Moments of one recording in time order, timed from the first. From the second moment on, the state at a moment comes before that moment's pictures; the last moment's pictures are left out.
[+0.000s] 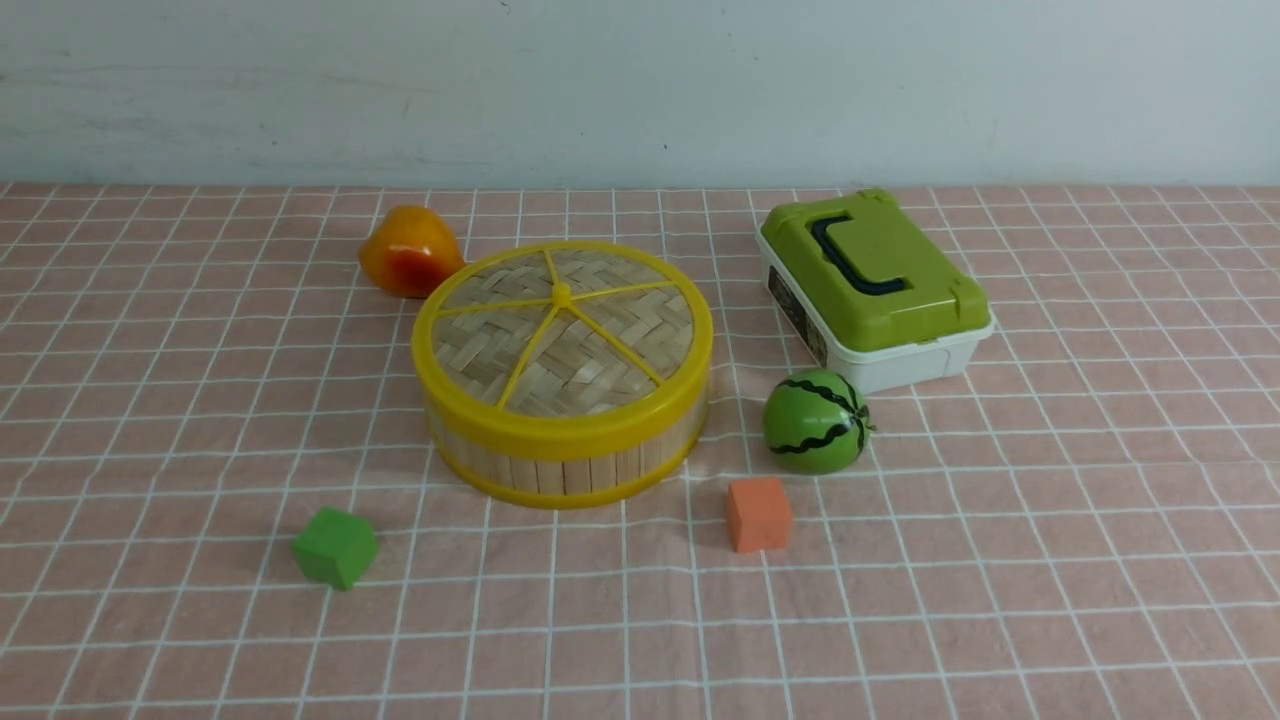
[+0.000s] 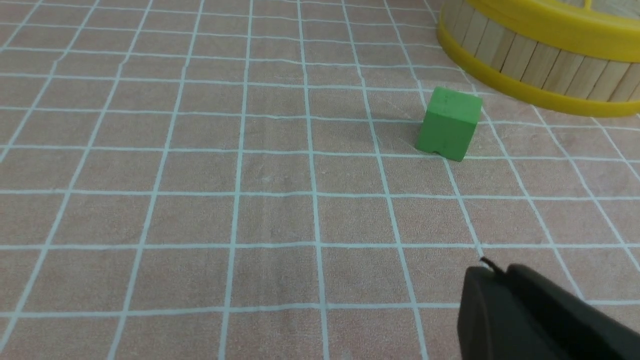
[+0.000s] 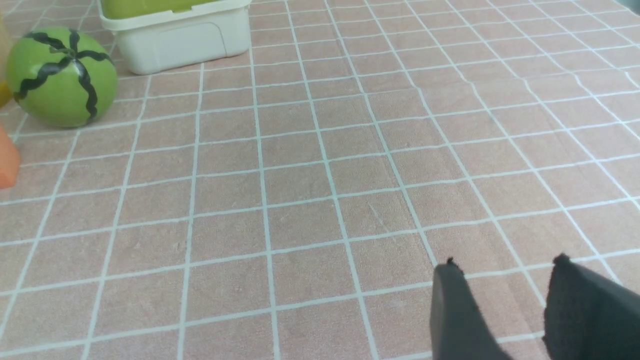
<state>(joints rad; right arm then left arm) -0.11 -0.01 0.02 0.01 0.39 0.10 -0.09 -0.01 0.03 0.04 0.38 -0.18</state>
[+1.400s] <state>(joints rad) -0.11 -0.01 0.02 0.01 0.39 0.10 -0.09 0.54 -0.70 0.21 0.27 -0.62</state>
